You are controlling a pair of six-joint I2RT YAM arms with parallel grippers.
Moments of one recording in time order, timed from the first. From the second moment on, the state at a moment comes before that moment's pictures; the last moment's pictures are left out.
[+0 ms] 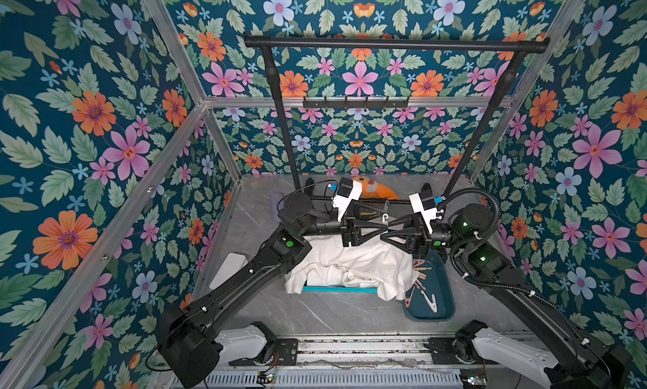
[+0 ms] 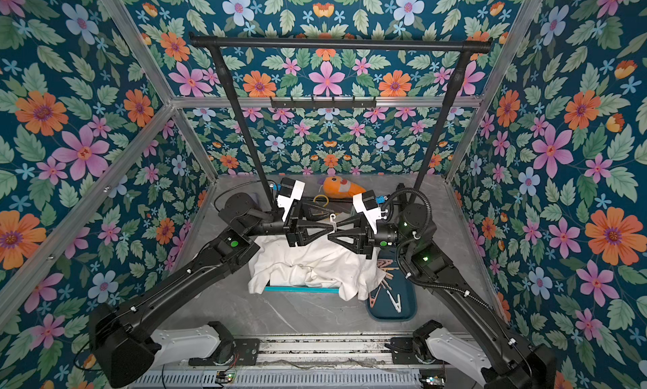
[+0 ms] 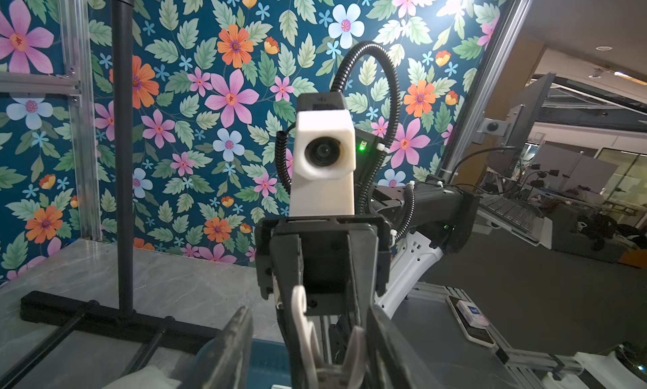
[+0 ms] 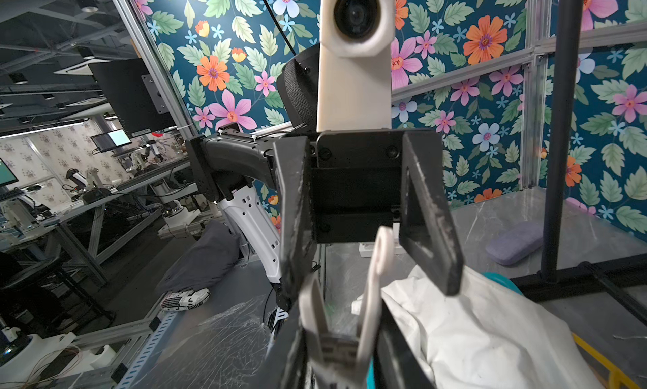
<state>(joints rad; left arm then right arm) -0.73 1.24 1.09 0.39 0.90 -0.42 0.51 1.00 0.93 0.21 -1.02 0.36</state>
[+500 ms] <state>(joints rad) -0.73 1.25 1.11 0.34 0.92 -0.39 0.51 1.01 0.95 0.18 -1.03 0.34</state>
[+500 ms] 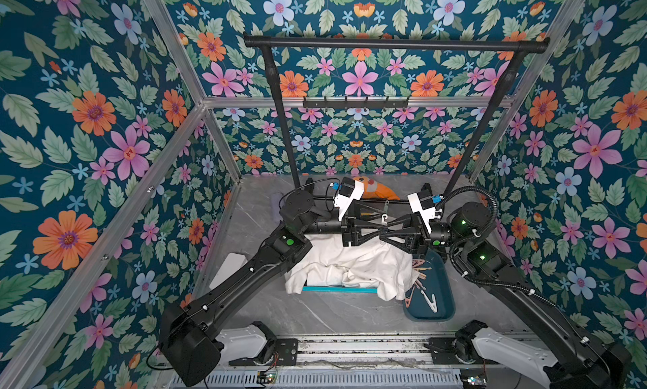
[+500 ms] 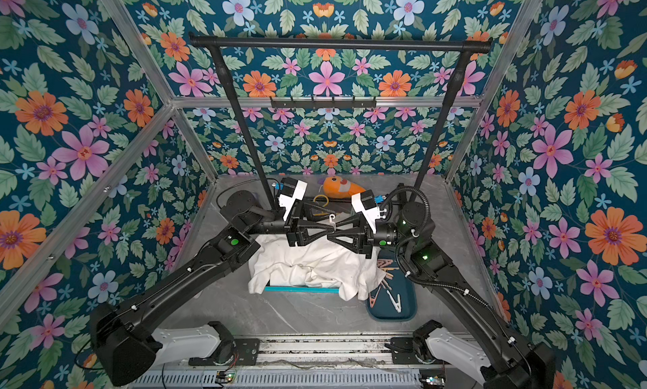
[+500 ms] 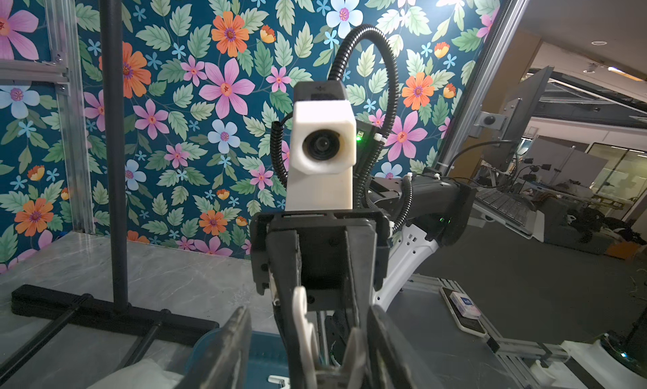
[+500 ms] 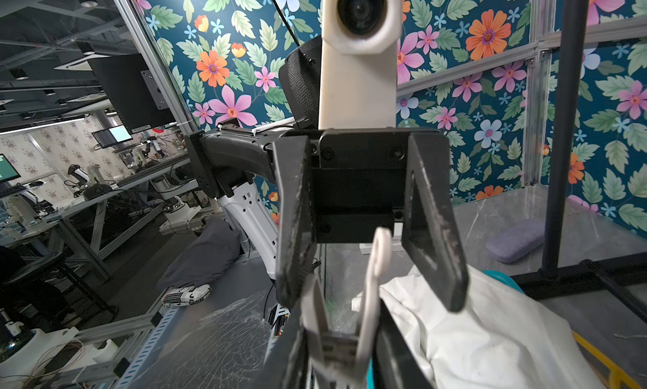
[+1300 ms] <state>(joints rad) -0.74 1.26 1.14 0.28 0.93 -0.36 0.51 1.04 0.98 0.11 -1.03 0.32</state>
